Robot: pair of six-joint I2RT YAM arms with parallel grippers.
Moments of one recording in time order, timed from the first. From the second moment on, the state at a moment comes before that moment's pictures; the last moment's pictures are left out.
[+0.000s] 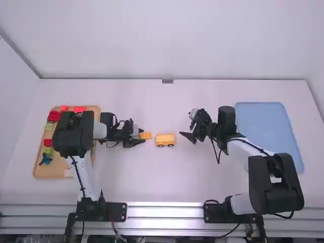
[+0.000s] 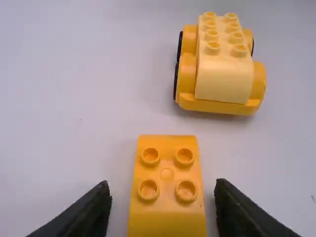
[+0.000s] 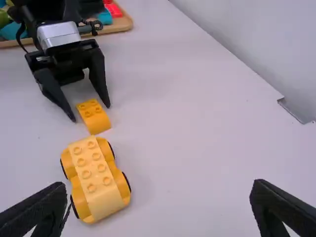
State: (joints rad) left arm 0.09 2.13 0.87 0.04 1.12 1.24; right arm 0.14 1.55 0.63 0.27 -0.85 -0.66
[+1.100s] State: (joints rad) left arm 0.02 1.90 0.88 -0.17 1.05 1.21; right arm 0.15 1.73 0.60 0.31 -0.96 -0.84
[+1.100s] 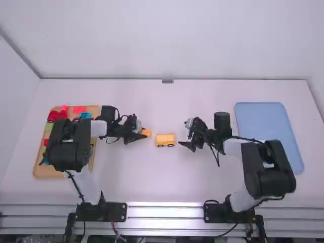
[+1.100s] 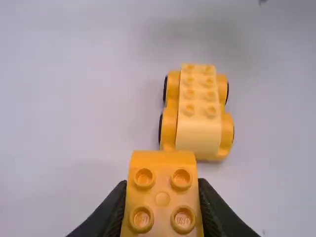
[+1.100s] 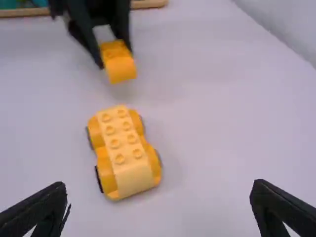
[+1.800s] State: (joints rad) left arm -0.14 1.87 0.88 -0.12 1.07 1.16; right arm 0.29 2.23 0.88 0.44 -1.16 -0.95
